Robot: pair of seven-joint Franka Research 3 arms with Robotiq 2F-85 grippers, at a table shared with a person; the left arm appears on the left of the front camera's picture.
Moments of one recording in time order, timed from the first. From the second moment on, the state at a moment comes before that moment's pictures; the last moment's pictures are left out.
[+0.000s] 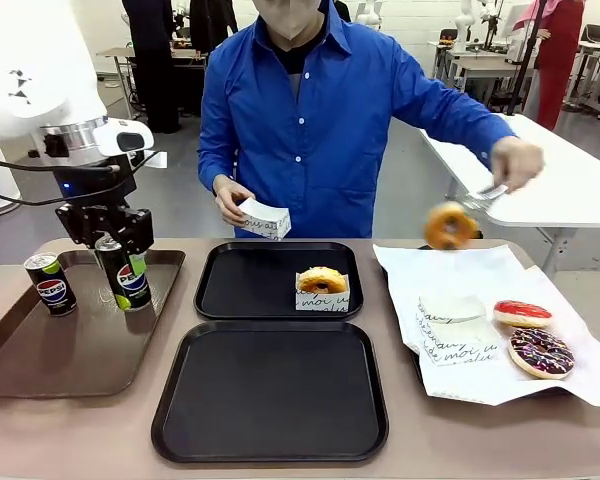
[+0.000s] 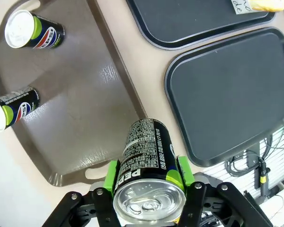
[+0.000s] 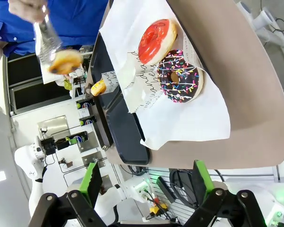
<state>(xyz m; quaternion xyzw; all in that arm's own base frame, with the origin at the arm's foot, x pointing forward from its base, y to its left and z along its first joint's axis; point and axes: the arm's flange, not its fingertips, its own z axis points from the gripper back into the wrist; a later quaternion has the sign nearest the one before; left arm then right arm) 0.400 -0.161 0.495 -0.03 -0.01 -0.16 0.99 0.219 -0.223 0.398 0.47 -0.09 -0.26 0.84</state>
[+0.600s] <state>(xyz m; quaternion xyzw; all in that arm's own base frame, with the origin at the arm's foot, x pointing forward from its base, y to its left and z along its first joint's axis) 0.417 -0.172 0.487 -0.03 0.00 -0.17 0.99 0.219 -0.223 0.398 0.47 -0.09 -0.26 0.84</state>
